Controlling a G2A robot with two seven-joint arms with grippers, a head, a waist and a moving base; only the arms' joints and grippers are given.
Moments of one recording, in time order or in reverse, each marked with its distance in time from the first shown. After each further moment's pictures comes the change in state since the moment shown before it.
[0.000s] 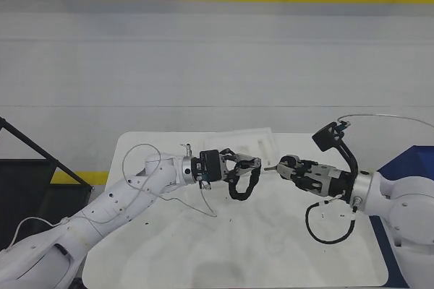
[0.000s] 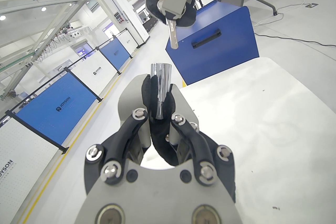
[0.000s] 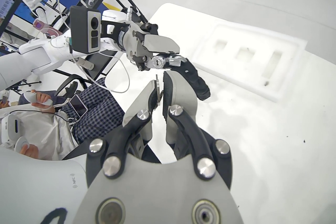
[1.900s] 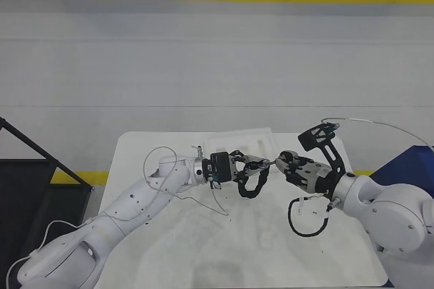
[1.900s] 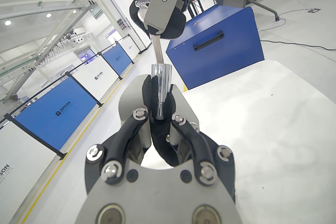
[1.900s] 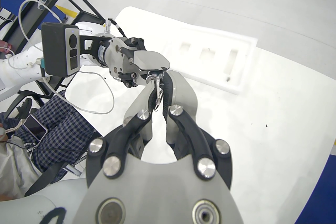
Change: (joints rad) left arm 0.049 -0.151 -0.088 0.159 0.143 -0.031 0.098; right arm 0.024 0.005 -0.126 -0.050 -0.283 0.159 -0.067
